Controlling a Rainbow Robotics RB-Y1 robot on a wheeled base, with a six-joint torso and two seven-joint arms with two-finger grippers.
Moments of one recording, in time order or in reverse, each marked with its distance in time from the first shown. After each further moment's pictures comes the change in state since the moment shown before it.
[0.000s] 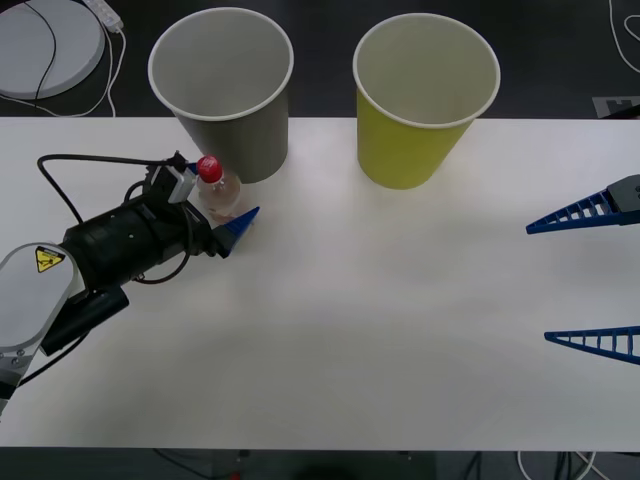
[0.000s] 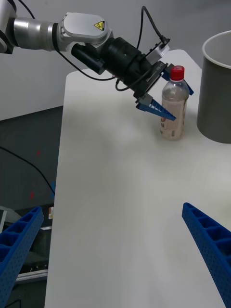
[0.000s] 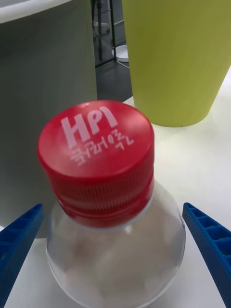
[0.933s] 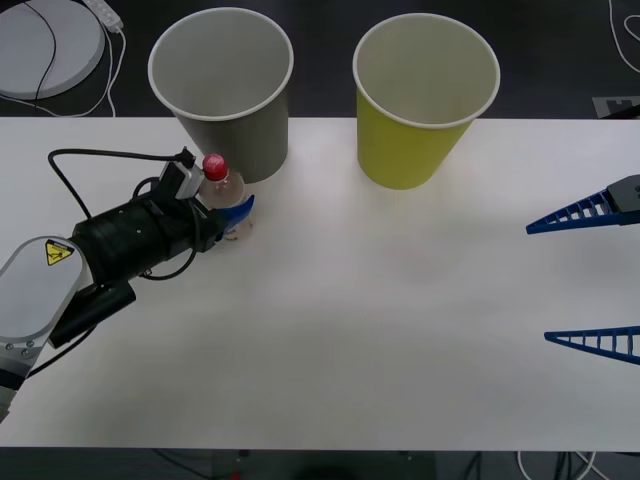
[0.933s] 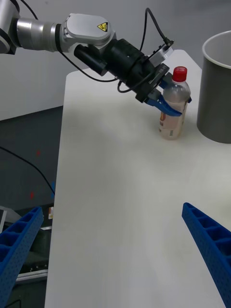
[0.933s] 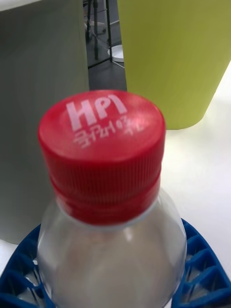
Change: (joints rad) right arm 0.000 0.000 0.000 0.000 0.000 0.000 0.000; left arm -0.026 -0.007 -0.015 0.024 0.001 -0.010 0.017
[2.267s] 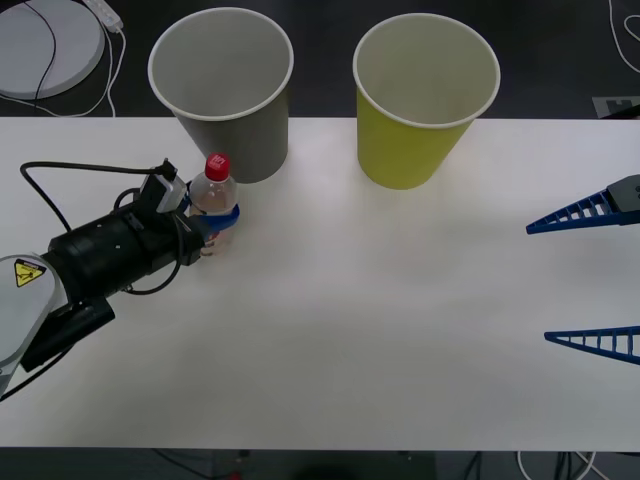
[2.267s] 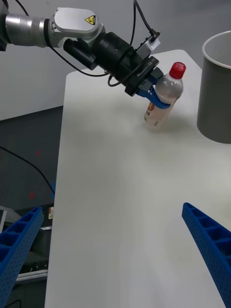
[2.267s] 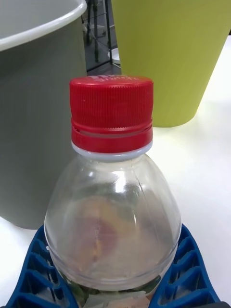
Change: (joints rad) right arm 0.000 0.000 0.000 0.000 0.000 0.000 0.000; left arm 0.115 0.045 0.042 -0.137 0.013 -0.012 0.009
